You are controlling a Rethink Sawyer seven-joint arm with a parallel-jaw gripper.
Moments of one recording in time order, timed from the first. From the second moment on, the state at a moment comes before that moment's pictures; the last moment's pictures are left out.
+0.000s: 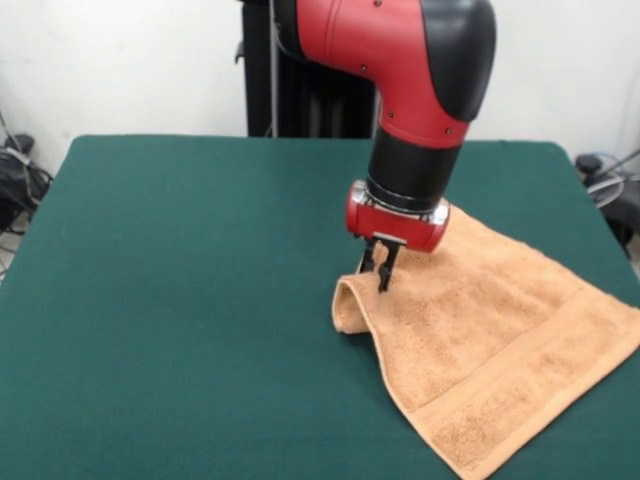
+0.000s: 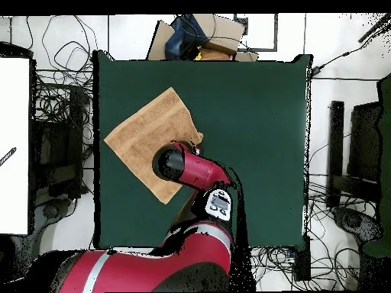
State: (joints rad) arm 0.00 -0.39 -0.19 1.69 0.31 0.14 1.60
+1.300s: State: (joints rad) arm 0.07 -0.42 -0.20 1.69 0.34 0.14 1.60
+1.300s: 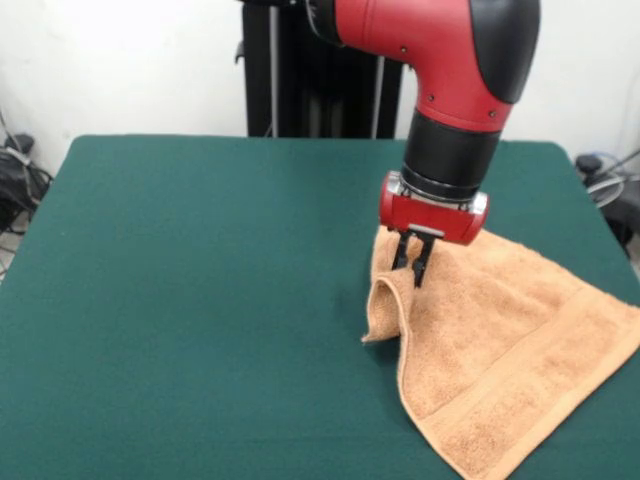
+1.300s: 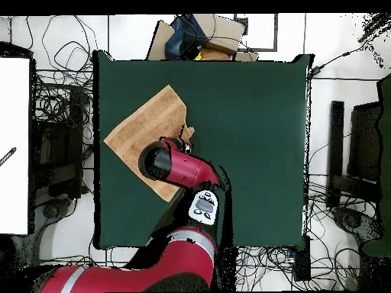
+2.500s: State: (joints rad) arm 0.02 -0.42 -0.20 1.69 0.35 0.14 1.60
